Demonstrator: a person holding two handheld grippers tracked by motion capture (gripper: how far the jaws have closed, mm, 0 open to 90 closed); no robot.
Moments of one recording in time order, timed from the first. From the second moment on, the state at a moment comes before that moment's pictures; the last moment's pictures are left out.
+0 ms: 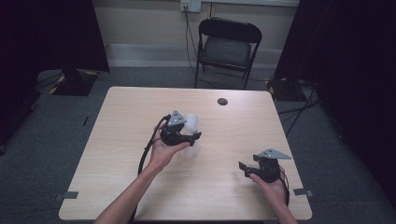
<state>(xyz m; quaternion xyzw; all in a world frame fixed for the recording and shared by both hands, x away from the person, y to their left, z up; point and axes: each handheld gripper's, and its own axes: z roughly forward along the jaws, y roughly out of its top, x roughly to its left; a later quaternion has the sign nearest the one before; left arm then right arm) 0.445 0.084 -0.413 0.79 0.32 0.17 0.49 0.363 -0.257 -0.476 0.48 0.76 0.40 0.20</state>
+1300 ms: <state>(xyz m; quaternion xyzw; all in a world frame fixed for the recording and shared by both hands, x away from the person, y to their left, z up) 0.436 0.080 -0.377 0.77 0.31 0.19 0.53 0.360 -0.256 -0.472 0.48 0.75 0.41 0.20</state>
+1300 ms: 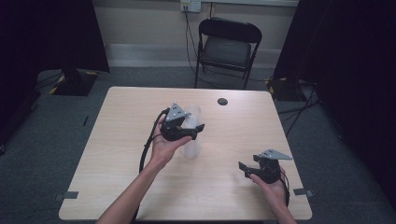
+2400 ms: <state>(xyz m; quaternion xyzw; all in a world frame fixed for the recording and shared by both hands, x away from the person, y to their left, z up) 0.430 0.094 -0.343 0.73 0.31 0.21 0.57 0.361 -0.254 -0.473 0.48 0.75 0.41 0.19</state>
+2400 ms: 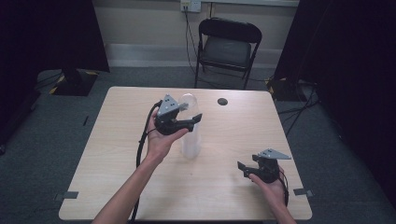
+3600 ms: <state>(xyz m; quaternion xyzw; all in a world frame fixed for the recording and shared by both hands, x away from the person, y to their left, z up) 0.379 0.139 -0.340 0.71 0.35 0.17 0.58 0.354 -0.239 -0.466 0.45 0.75 0.43 0.20</state>
